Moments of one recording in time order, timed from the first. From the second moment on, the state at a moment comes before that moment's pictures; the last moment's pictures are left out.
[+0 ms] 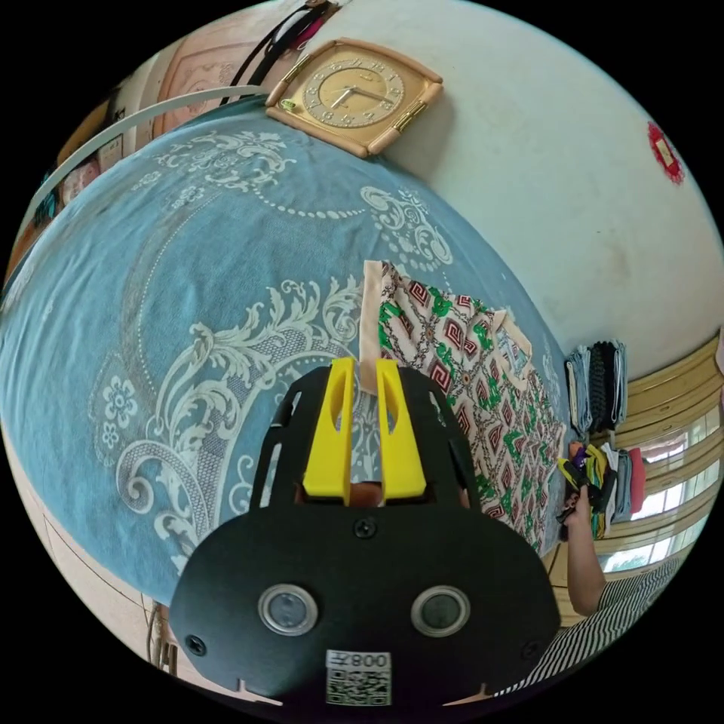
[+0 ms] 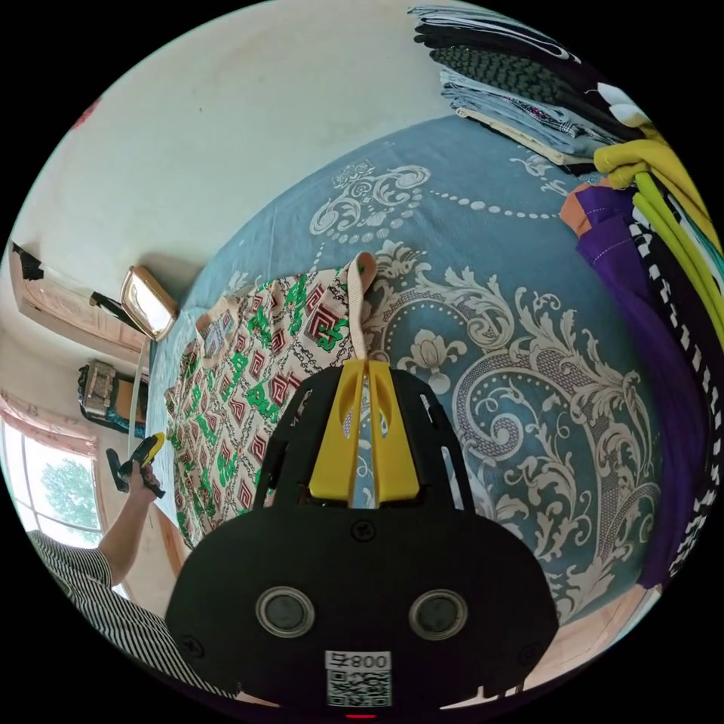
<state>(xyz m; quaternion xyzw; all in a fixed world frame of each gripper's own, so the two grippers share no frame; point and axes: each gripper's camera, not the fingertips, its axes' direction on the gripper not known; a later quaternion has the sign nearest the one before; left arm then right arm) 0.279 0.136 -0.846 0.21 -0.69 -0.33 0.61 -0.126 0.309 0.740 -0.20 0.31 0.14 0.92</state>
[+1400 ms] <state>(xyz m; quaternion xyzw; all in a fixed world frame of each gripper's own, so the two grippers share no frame) 0.036 -0.097 -0.735 0.02 -0.67 -0.23 0.70 -0.125 0.225 0.959 -0.30 0.32 0.00 0.90</state>
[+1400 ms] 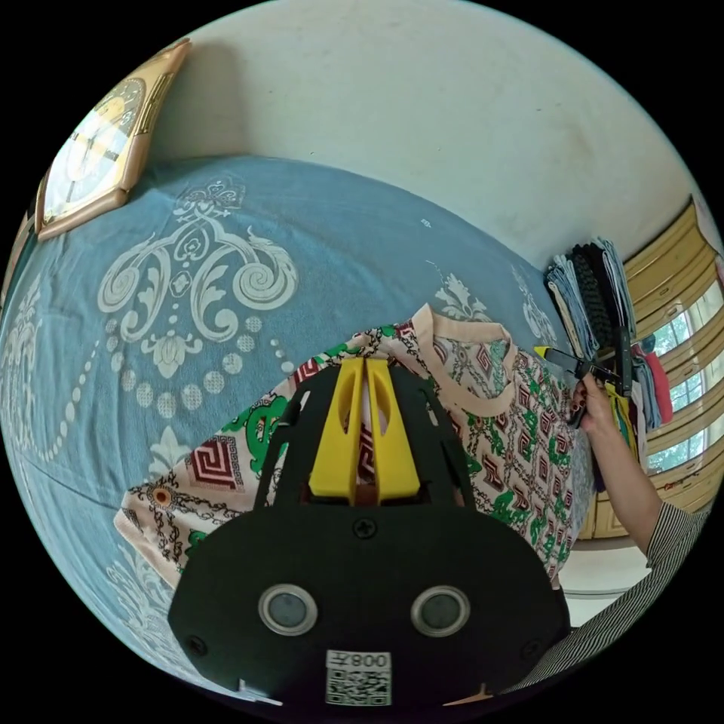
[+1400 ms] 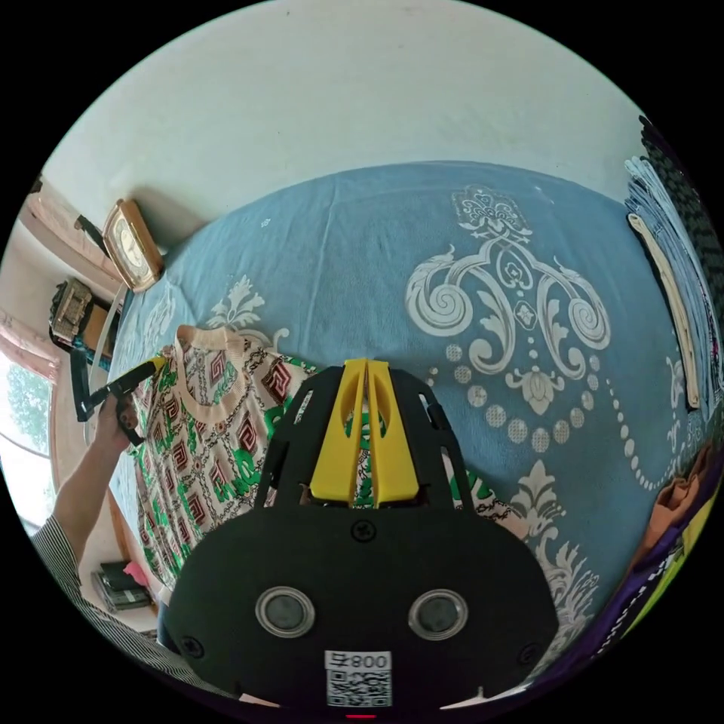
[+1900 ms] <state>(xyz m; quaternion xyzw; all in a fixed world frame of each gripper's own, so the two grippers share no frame) 0.062 -0.062 -0.688 0.05 -0.64 -0.27 0.71 -0.143 0.302 0.863 -0.30 0.30 0.02 0.90</state>
